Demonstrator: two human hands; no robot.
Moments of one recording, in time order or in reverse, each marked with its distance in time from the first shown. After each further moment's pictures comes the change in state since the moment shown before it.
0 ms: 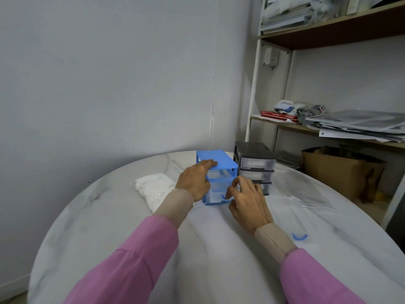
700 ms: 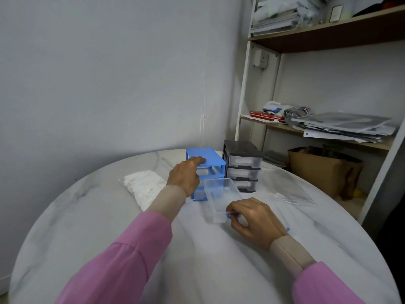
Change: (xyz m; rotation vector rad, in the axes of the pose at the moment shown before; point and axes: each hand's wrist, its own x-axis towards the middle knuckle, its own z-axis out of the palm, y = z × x) left_hand 0.003 0.003 0.006 0.006 0.061 -0.047; right_hand -0.048 0.029 -0.031 0.239 0.005 -0.244
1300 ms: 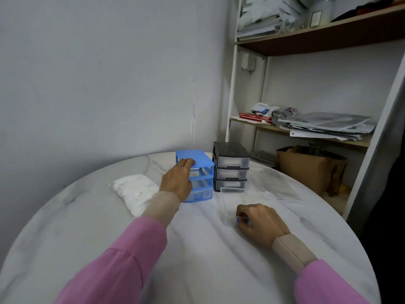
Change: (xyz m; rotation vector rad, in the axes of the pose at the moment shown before) left_hand -0.001 0.003 0.013 0.081 0.007 0.009; right_hand -0.018 0.022 -0.014 -0.104 -0.312 0.358
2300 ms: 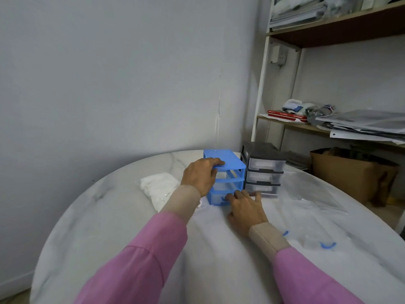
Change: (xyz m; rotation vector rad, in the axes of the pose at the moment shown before) left_hand 0.016 -0.020 -0.015 -0.063 0.031 0.062; right_hand 0.084 -0.072 0.041 -0.217 -0.055 0.030
